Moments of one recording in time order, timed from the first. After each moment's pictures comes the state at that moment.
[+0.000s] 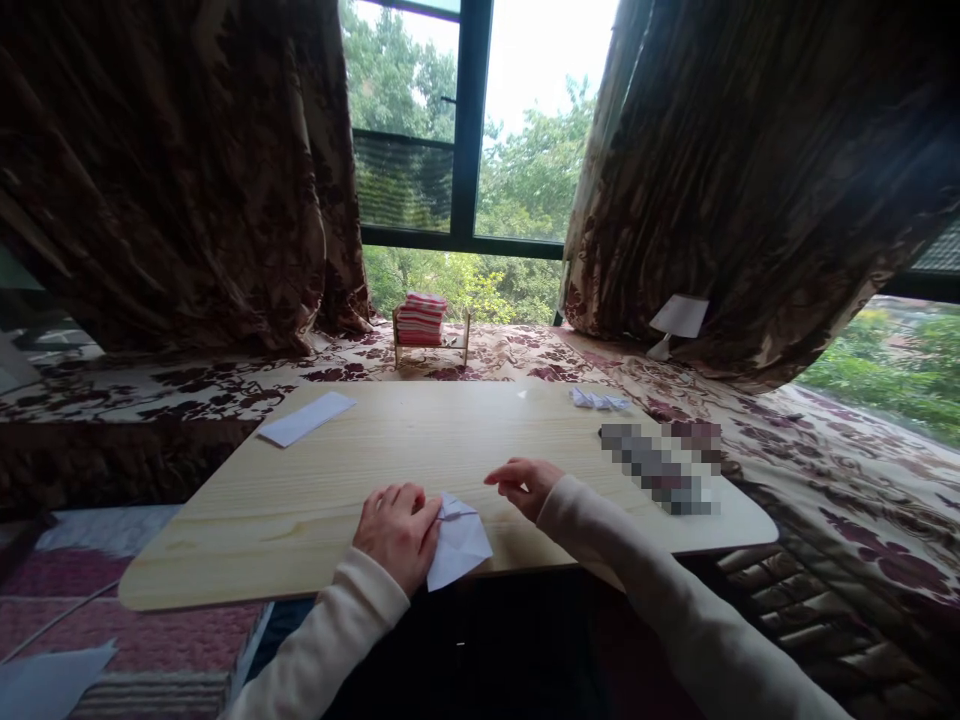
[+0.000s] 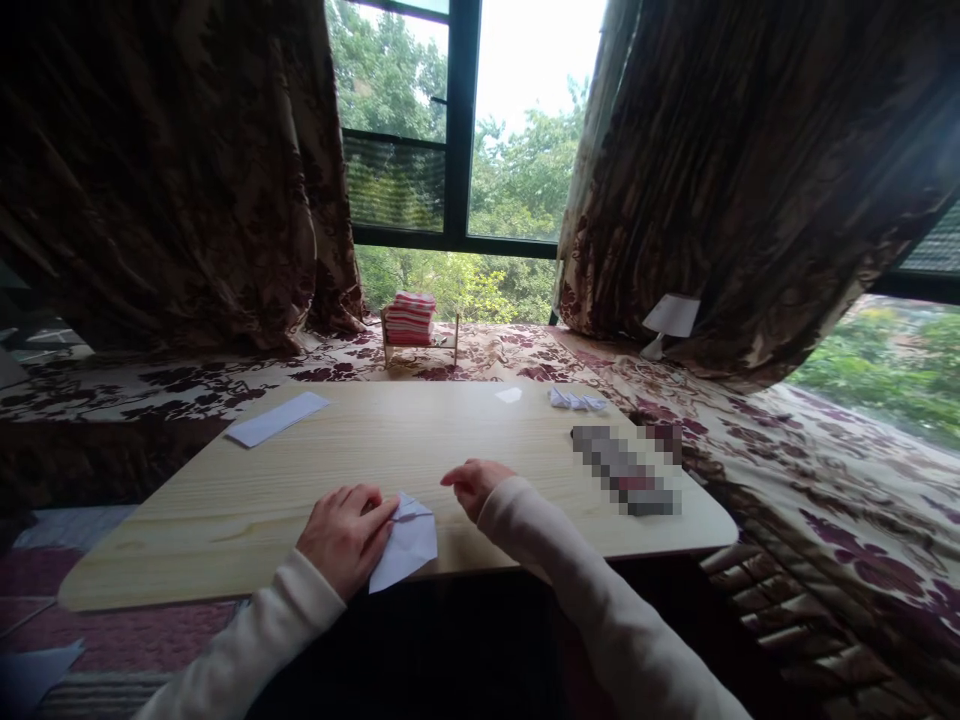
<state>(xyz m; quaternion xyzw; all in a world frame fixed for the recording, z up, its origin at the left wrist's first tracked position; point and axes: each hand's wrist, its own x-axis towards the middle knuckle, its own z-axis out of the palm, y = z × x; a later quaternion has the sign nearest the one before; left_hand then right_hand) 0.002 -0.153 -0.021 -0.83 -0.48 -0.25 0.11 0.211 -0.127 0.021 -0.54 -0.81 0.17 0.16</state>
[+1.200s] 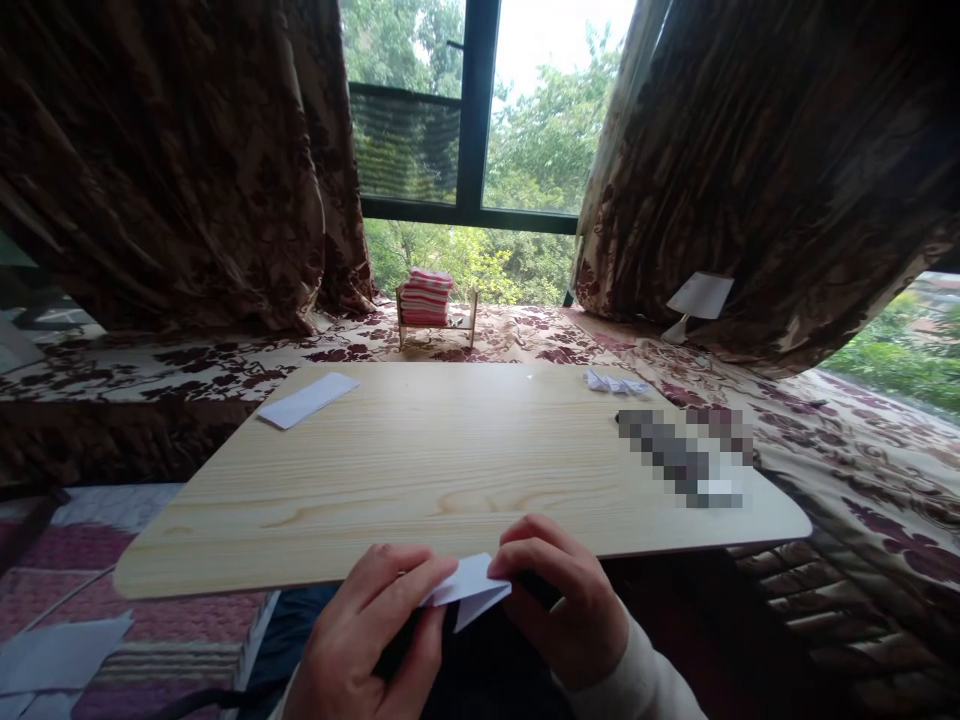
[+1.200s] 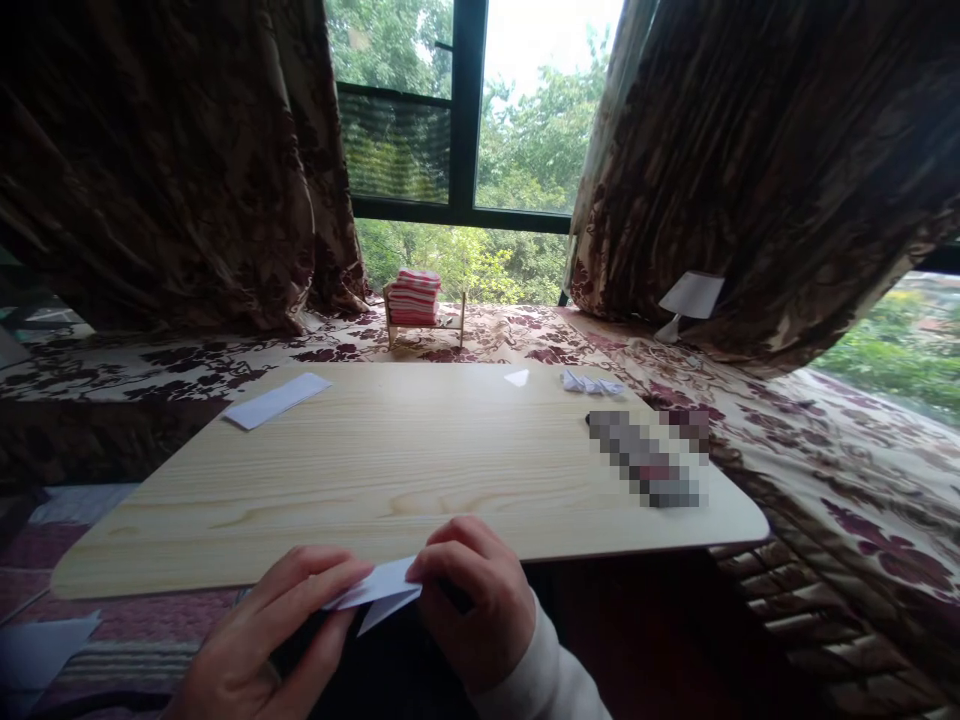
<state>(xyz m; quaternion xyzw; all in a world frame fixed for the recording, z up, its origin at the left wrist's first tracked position) -0.009 -0.232 0.017 -0.81 -0.39 -0.44 -0.05 0.179 -0.215 0.011 -0.35 -0.76 0.21 0.51</state>
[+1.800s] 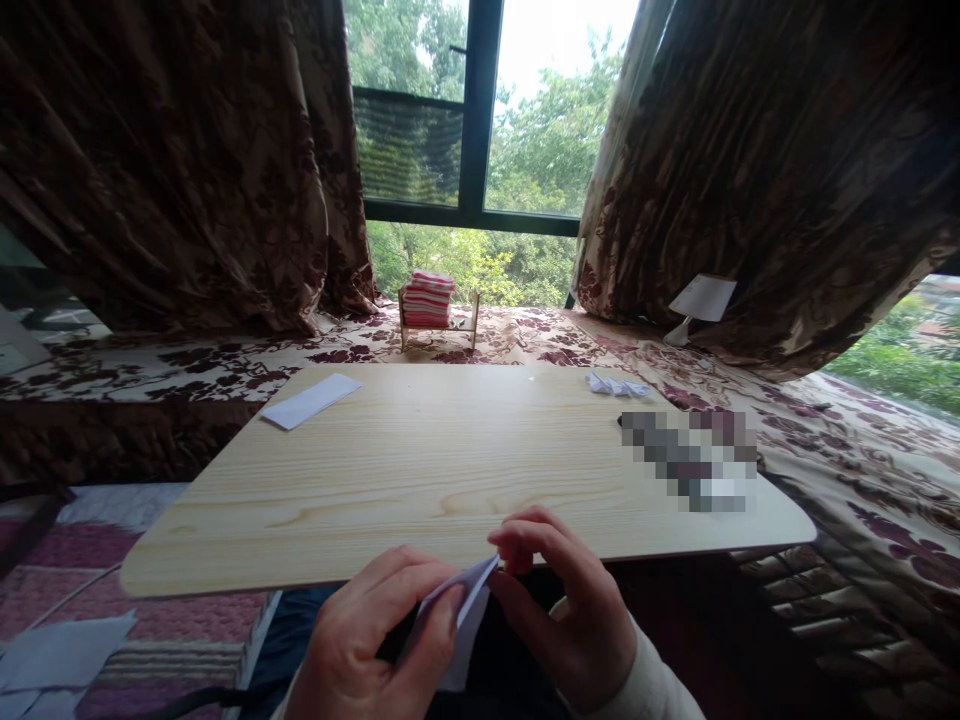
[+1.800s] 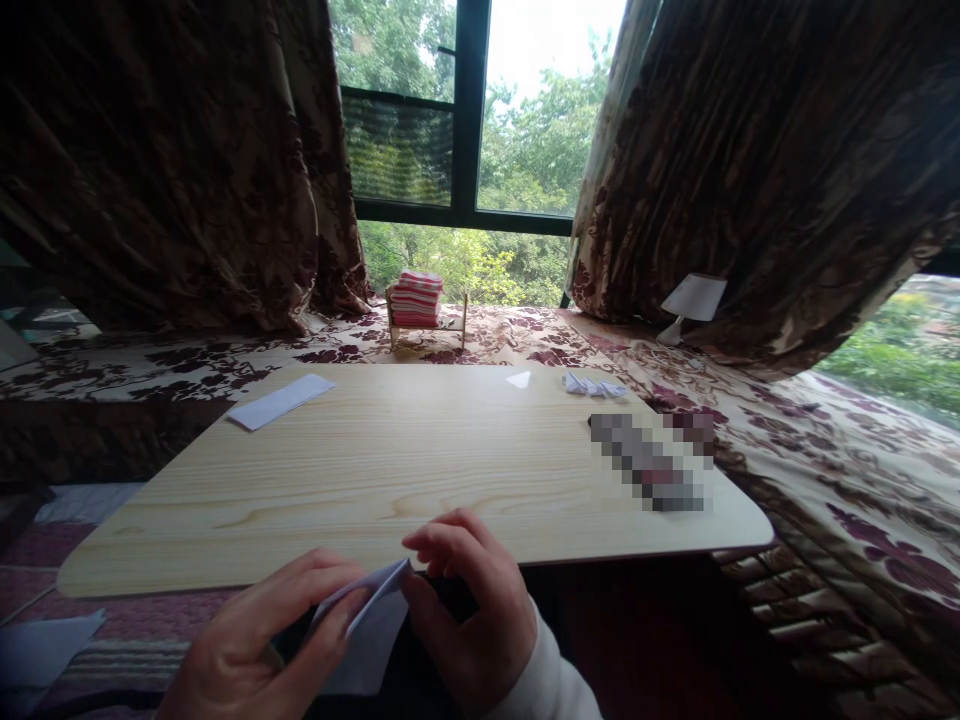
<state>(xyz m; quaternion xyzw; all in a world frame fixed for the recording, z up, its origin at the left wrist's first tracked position) 0.004 -0.233 0.037 -0.74 -0.43 -0.47 -0.21 0.171 -0.222 0.020 -0.36 -0.73 0.22 0.54</state>
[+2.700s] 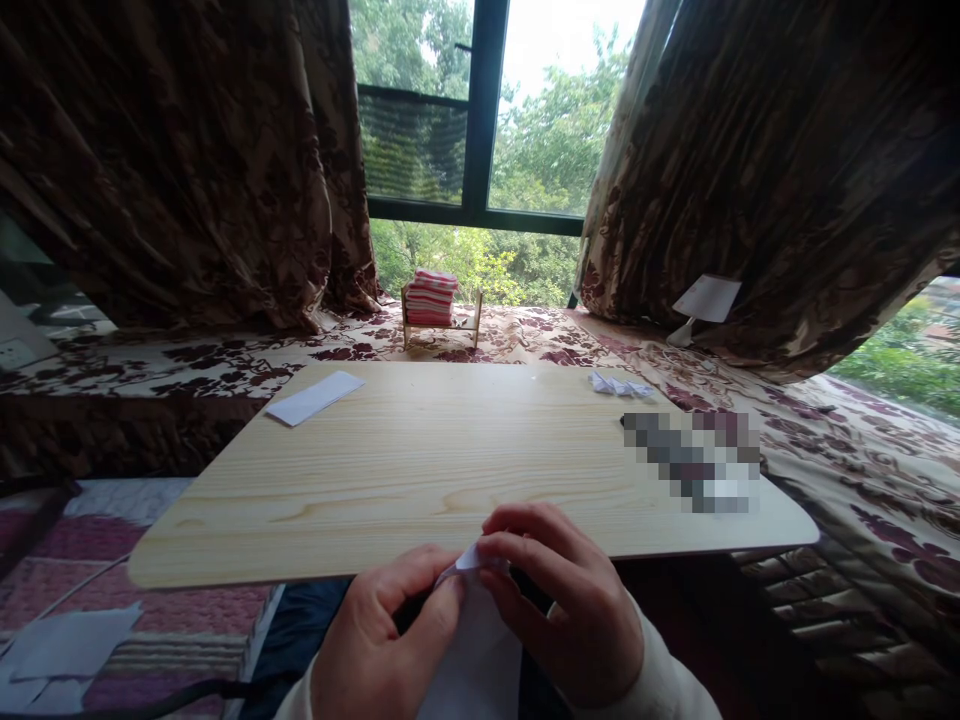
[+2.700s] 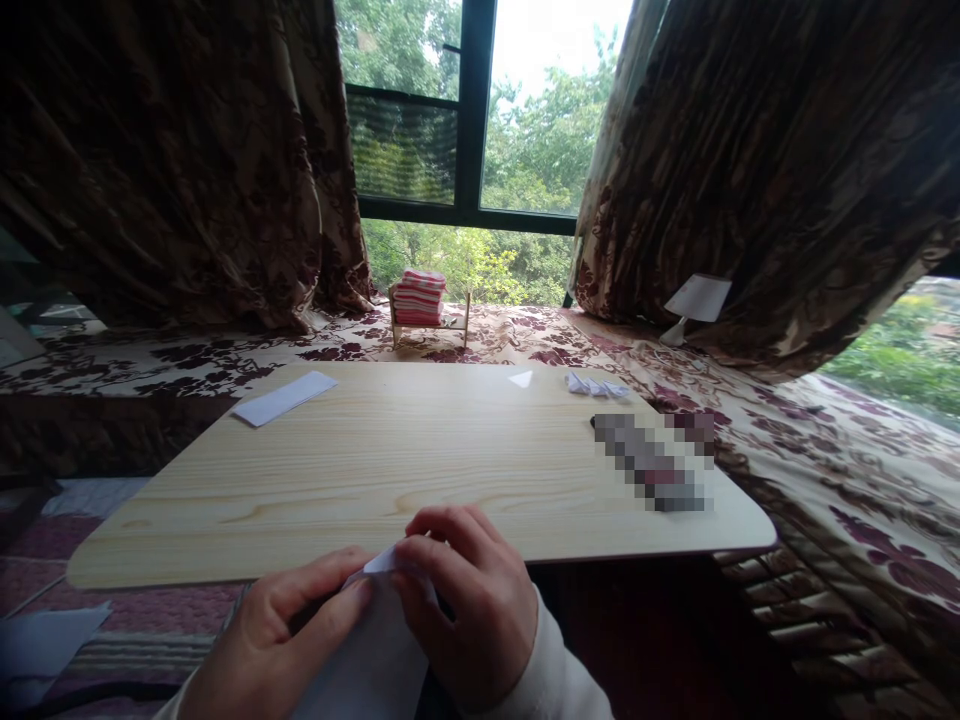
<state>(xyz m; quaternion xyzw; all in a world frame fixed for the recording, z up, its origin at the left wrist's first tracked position) 0.008 -0.229 0.043 -0.66 -0.49 -0.40 -0.40 0.169 -0.219 0.033 -0.36 -0.80 0.08 0.48</state>
